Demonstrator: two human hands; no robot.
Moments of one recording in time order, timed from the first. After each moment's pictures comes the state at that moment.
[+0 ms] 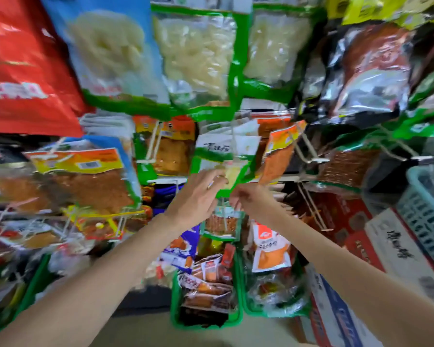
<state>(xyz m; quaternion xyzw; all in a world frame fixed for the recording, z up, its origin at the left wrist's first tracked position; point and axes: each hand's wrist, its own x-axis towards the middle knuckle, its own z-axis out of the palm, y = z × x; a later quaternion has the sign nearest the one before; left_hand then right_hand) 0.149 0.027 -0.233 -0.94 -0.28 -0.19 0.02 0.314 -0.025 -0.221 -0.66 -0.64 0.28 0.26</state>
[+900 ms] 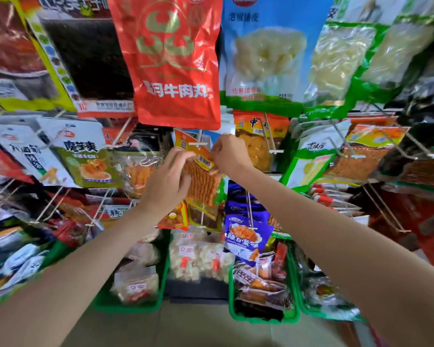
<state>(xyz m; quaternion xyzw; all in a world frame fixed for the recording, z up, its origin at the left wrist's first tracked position) -0.123 0.041 -0.184 -0.86 -0.39 -0.34 -0.04 0.035 0.052 -0.146 -0.68 -0.62 0.25 0.30</state>
